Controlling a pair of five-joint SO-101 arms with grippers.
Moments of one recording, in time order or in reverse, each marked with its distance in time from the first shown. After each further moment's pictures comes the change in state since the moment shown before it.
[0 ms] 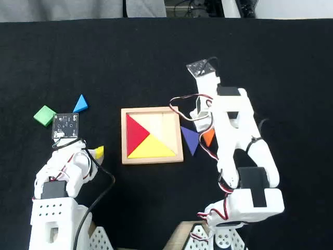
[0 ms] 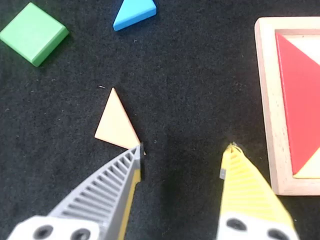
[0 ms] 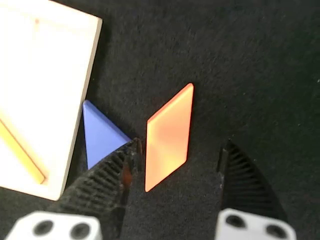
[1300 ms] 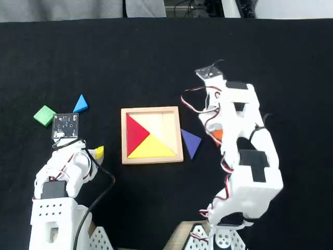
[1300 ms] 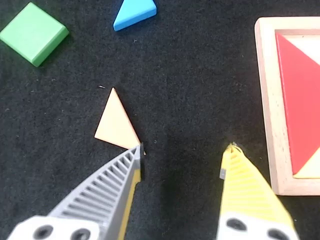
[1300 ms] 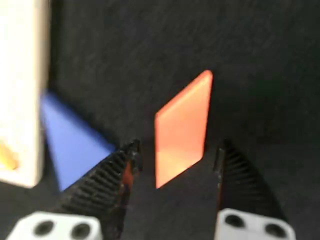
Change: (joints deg) left arm 0.0 0.0 0.0 0.0 0.0; right arm 3.8 8.7 -8.7 8.4 4.4
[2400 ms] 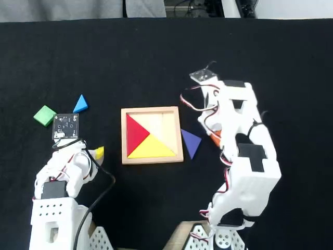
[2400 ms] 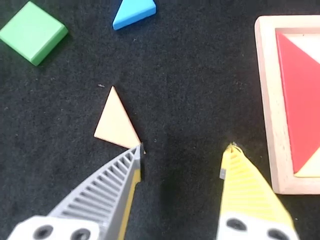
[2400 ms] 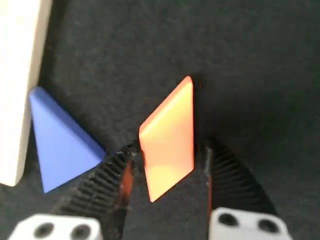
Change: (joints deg) left arm 0.1 0.0 0.4 0.0 0.0; right arm 2.4 9.8 -4.1 -0.9 7.6
